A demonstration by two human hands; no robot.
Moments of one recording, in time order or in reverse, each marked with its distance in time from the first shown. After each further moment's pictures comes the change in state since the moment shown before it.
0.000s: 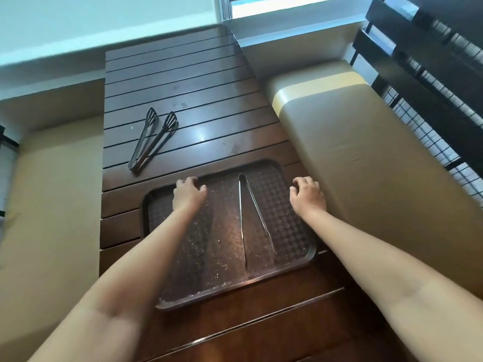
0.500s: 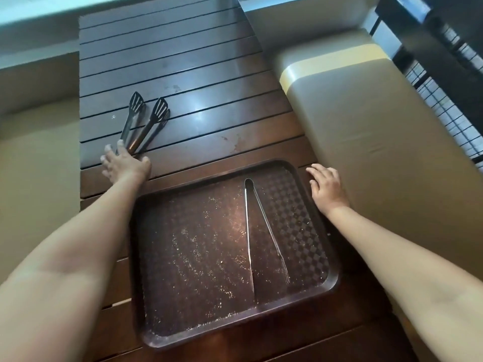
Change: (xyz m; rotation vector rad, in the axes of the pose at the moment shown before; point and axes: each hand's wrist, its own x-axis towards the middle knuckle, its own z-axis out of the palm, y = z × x) left_hand 0.148 -0.049 -0.056 0.197 0.254 -0.199; right_hand 0.074 0.036 0.041 0.022 0.067 -0.196
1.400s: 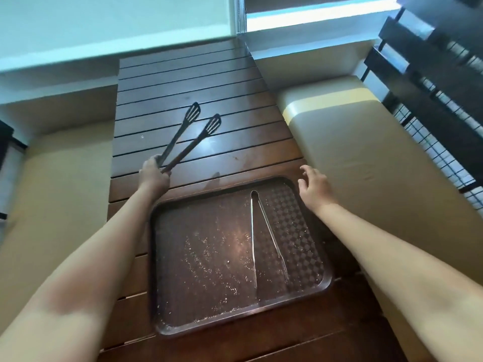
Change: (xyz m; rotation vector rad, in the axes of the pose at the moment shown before) left_hand -0.043 0.000 -0.038 -0.311 -0.089 0.235; right_hand 0.000 -0.068 -0.059 0.124 -0.041 0.076
